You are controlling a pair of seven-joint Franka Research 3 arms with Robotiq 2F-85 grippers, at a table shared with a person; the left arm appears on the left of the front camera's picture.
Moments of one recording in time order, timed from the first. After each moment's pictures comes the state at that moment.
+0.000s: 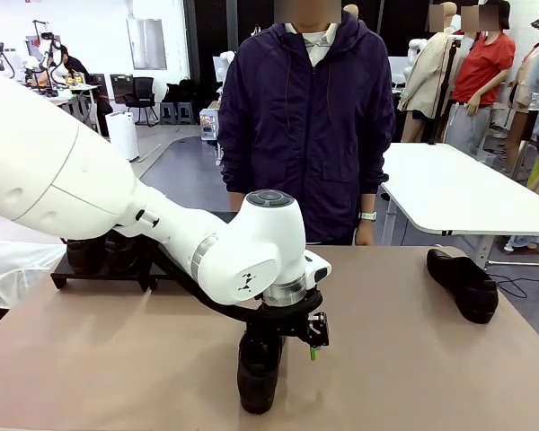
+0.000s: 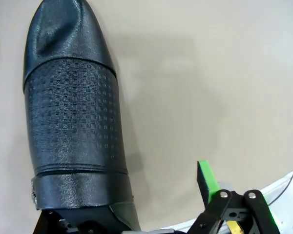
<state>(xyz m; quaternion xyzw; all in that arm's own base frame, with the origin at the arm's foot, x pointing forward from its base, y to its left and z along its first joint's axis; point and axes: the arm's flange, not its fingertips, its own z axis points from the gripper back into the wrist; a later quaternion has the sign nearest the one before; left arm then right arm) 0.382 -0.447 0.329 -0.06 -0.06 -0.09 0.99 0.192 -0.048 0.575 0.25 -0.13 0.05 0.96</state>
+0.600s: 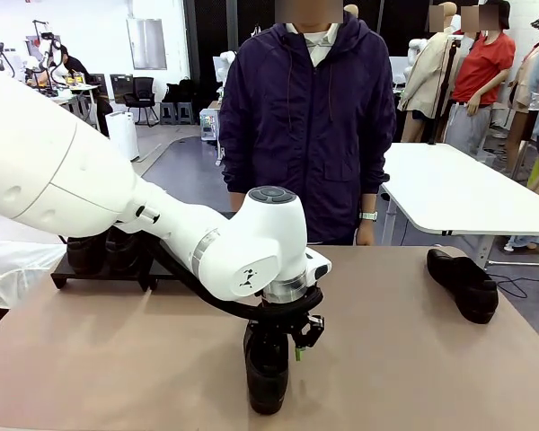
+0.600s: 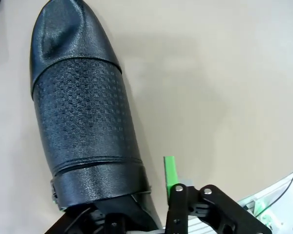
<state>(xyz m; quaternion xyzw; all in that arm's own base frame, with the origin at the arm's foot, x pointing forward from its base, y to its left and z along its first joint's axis) 0.383 -0.447 0.335 -0.05 -0.06 -0.09 0.99 0.192 -0.048 0.575 0.25 -0.13 0.05 0.96</state>
